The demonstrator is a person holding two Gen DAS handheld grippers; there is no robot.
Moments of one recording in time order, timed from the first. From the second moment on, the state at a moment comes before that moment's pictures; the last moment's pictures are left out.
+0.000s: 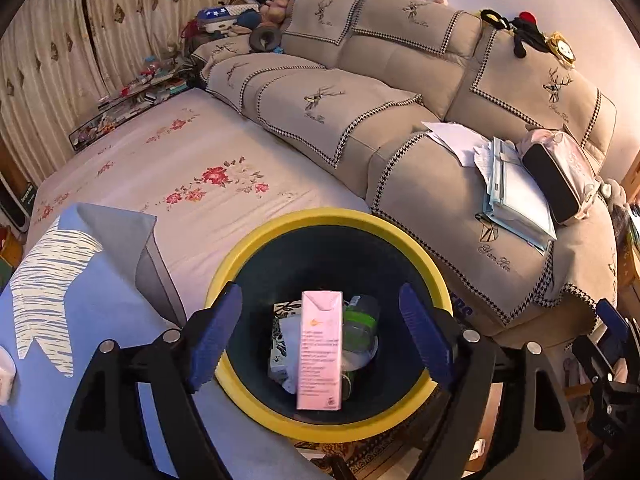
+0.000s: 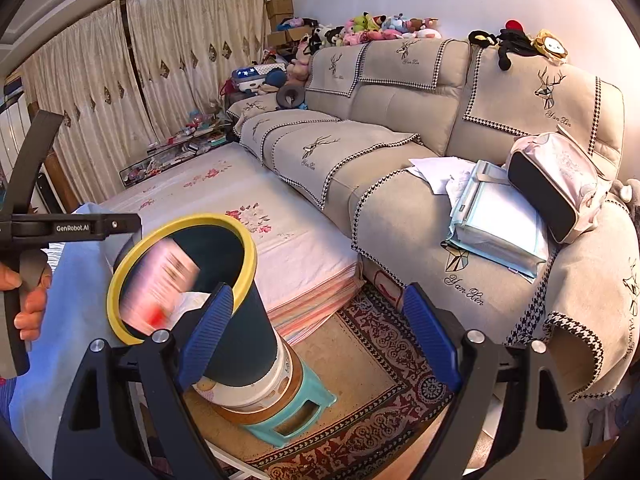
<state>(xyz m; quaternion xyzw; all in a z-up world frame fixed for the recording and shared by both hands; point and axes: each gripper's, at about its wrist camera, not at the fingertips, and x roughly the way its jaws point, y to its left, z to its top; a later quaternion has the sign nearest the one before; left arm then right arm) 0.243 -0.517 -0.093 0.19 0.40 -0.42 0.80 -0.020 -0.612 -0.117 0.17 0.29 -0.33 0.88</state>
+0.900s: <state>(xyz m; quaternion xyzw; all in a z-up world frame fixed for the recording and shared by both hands) 0.239 -0.003 -0.031 0.03 0.19 -0.01 0.98 0.166 -0.409 -0.061 0.07 0.33 -0.02 0.94</state>
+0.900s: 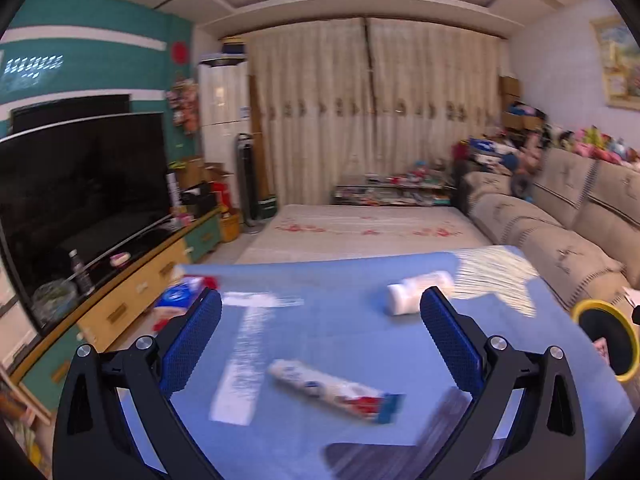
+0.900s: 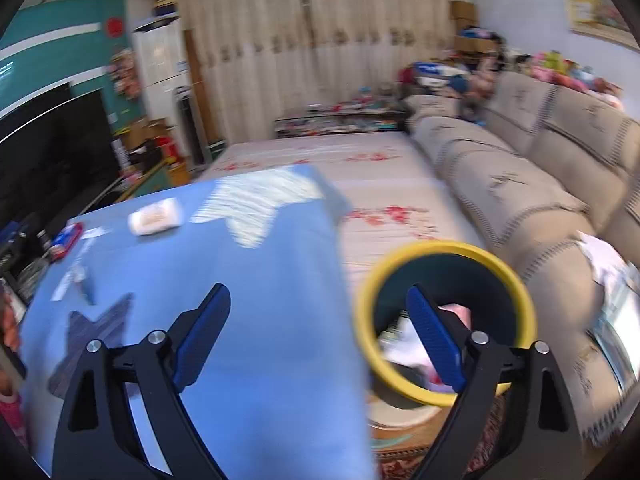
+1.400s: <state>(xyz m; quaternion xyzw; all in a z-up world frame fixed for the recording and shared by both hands) 0.249 0.041 -0.062 -0.03 0.19 0.04 0.98 0.336 -0.234 -0.080 0.00 0.38 0.14 0.91</state>
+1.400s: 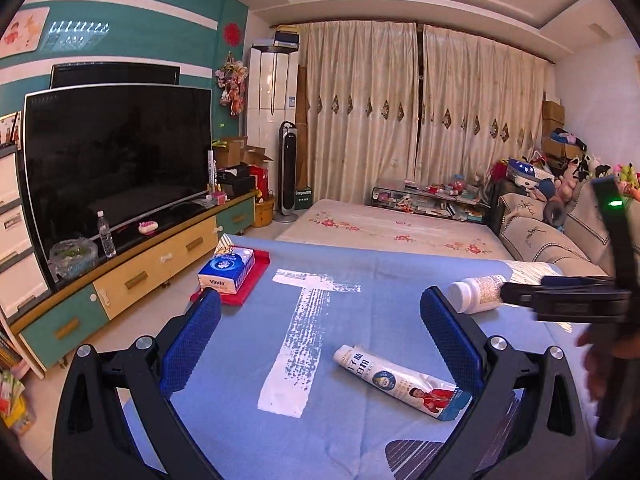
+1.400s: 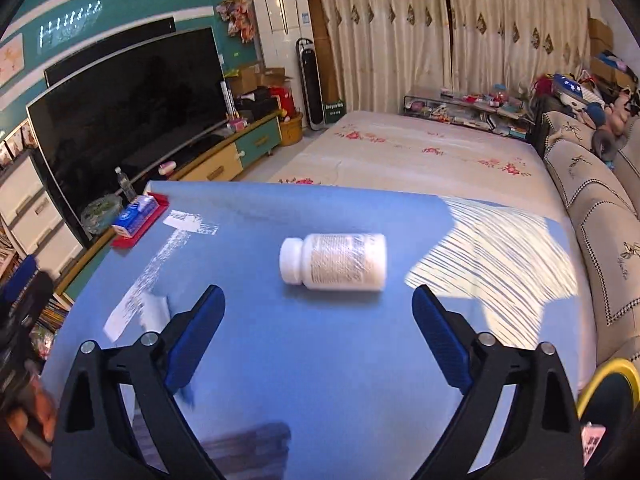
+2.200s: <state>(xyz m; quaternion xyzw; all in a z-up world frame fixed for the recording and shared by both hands) 0.257 0.036 -0.078 -0.05 0.23 0.03 0.97 0.350 -0.243 -0.093 0.01 0.41 0.08 0.91</state>
